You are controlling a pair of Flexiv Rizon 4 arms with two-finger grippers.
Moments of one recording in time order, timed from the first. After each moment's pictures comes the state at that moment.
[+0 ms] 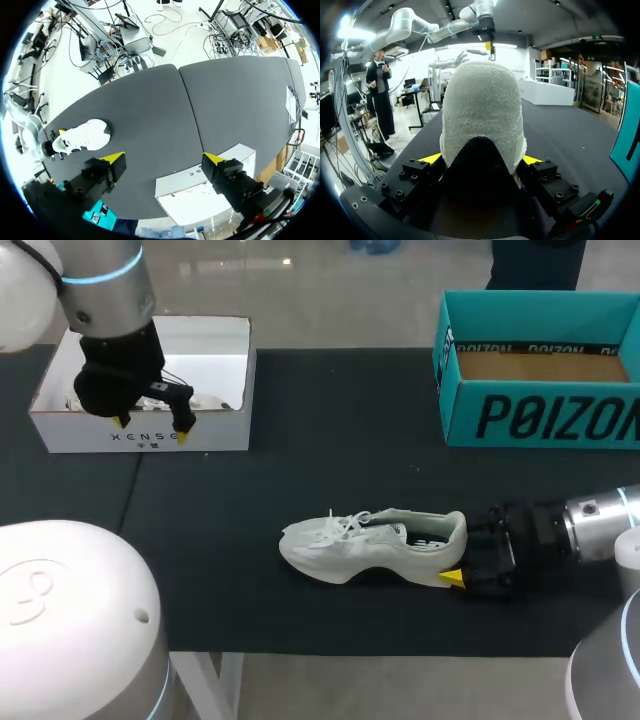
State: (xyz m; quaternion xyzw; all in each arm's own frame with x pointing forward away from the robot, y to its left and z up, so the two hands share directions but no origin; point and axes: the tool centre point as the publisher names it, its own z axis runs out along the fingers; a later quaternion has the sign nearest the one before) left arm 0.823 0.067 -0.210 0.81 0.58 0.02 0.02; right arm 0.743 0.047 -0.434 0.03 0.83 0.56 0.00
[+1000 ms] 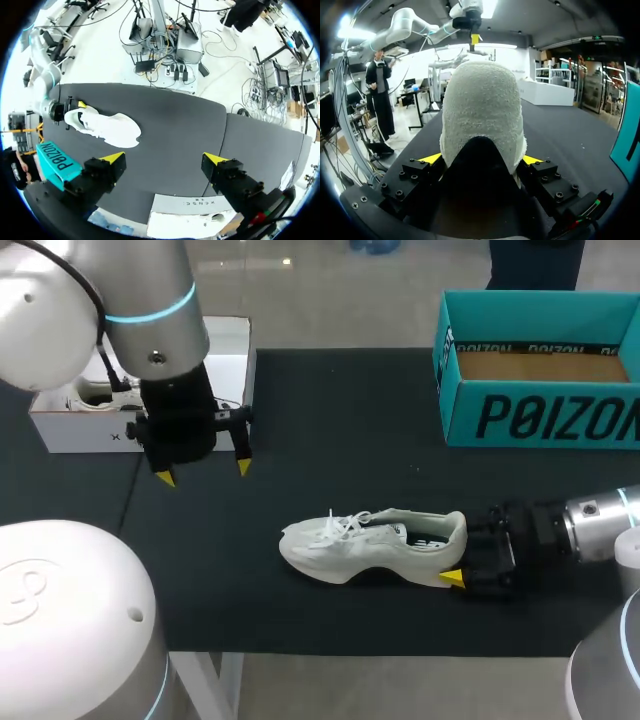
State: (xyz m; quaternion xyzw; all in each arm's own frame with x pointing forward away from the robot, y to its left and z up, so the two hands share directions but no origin) left arm 0.742 -0.016 -0.214 0.63 0.77 -0.03 0.02; right arm 0.743 0.046 -0.434 0.03 0.83 0.56 0.00
